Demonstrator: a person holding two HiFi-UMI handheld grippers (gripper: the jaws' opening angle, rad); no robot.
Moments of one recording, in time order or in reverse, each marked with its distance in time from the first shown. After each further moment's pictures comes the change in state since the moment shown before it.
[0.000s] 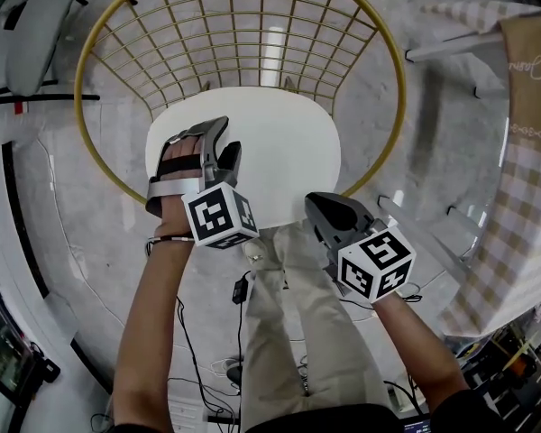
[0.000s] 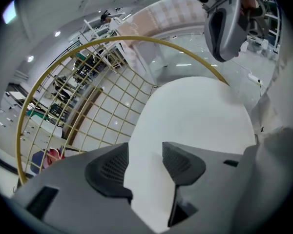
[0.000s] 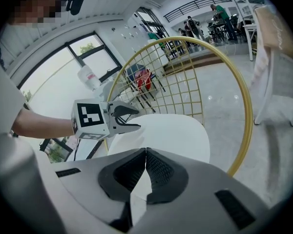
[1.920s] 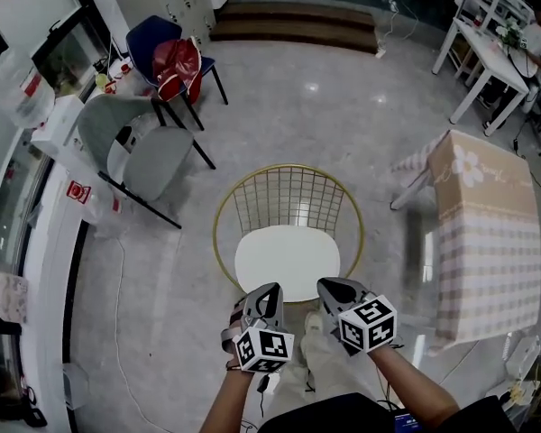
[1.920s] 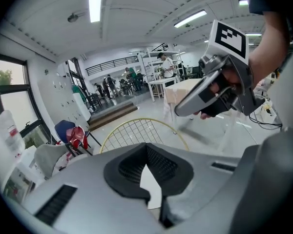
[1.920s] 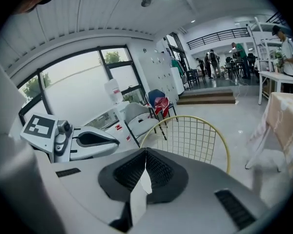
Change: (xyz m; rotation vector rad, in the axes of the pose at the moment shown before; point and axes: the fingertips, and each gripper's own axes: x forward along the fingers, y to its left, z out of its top) left arm -0.375 0.021 0.056 -0.574 -0.319 0.186; right arm -0.186 0.221 0.120 -0.246 -0.191 -0.013
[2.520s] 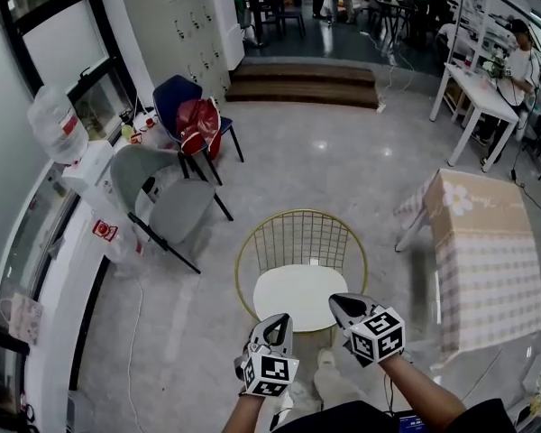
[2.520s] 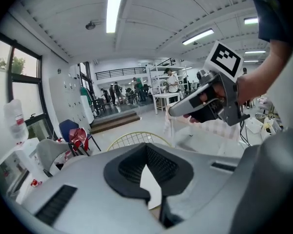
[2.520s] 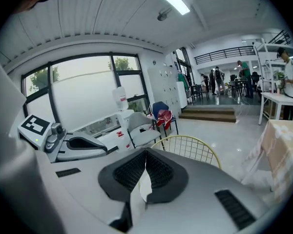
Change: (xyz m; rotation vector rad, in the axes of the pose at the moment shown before) left arm -0.094 -0.001 0.031 -0.124 -0.133 0.003; right arm -0.057 0.051 0.048 -0.132 -0.110 -0.023
